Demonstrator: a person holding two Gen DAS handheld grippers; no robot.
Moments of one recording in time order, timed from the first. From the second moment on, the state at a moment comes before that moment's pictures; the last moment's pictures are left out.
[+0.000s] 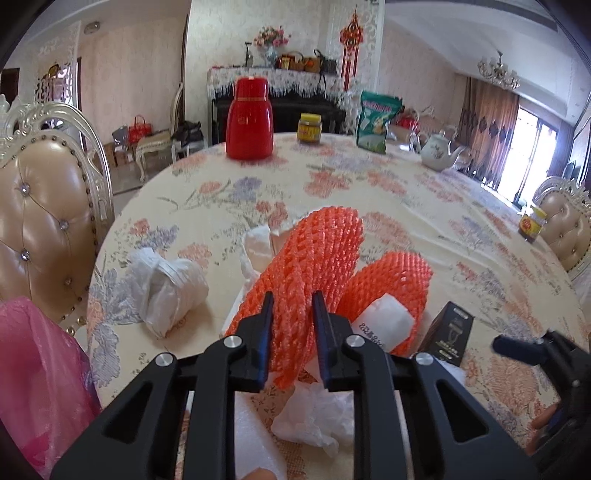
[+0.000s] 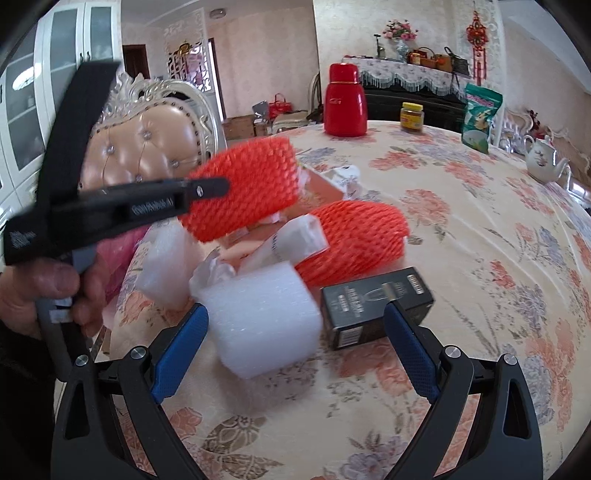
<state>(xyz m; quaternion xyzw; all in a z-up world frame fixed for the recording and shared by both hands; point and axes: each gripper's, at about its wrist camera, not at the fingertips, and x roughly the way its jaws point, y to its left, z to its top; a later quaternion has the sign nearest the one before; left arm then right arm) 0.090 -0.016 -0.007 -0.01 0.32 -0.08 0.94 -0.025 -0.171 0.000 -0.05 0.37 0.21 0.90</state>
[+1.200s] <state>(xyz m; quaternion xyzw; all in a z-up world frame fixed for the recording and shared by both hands) 0.013 0.058 0.037 -0.07 0.26 -0.04 0.96 -0.036 -0.152 0.024 -0.07 0.34 0.21 0.91</state>
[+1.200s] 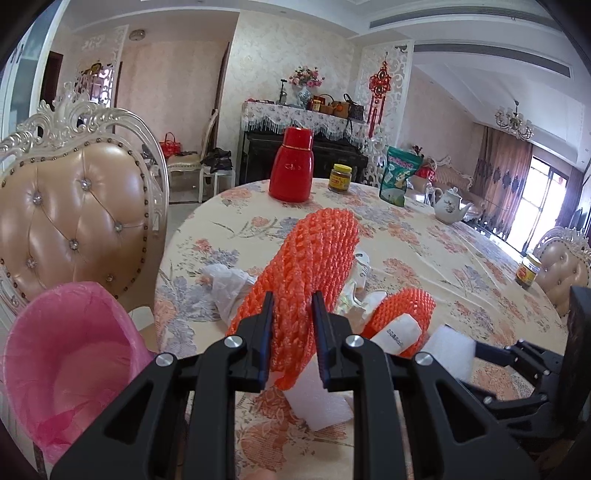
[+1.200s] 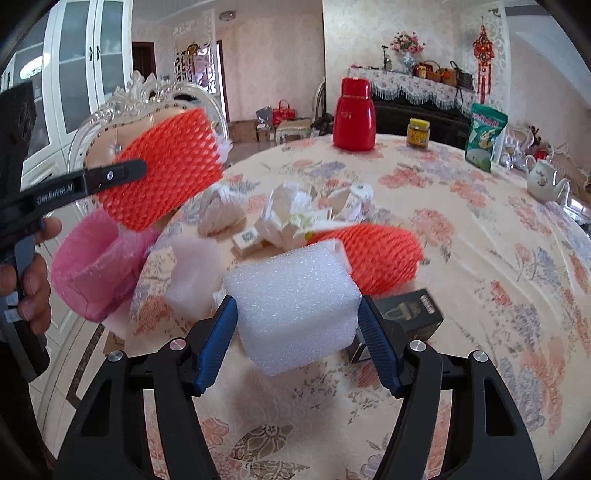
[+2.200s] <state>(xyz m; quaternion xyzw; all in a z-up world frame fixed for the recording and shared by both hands) -0.040 0.174 0.070 -0.09 0.21 0.10 0.97 -0.008 -0.075 0.078 -0.06 0.29 0.26 0.92</state>
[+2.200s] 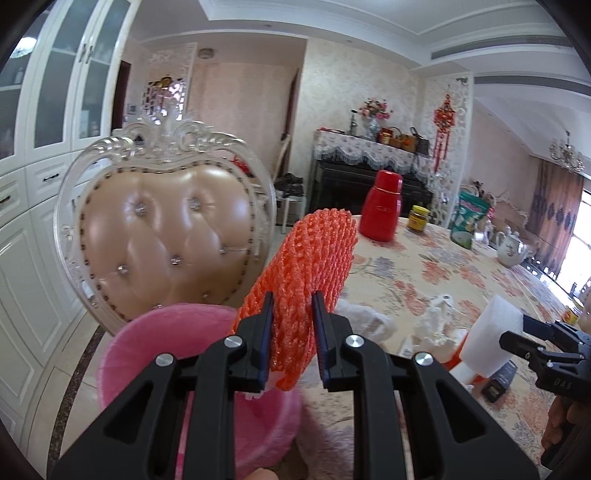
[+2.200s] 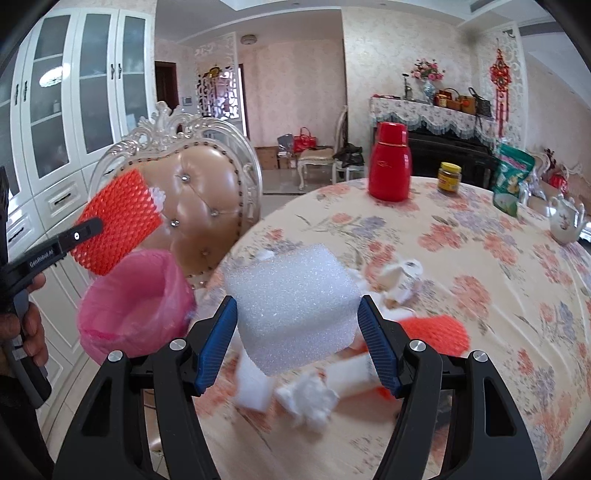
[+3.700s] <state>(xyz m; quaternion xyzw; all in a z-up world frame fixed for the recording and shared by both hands) -0.091 0.286 0.051 -0.14 0.23 0.20 0.94 0.001 0.156 0.041 -0.10 0.34 0.39 0.85</state>
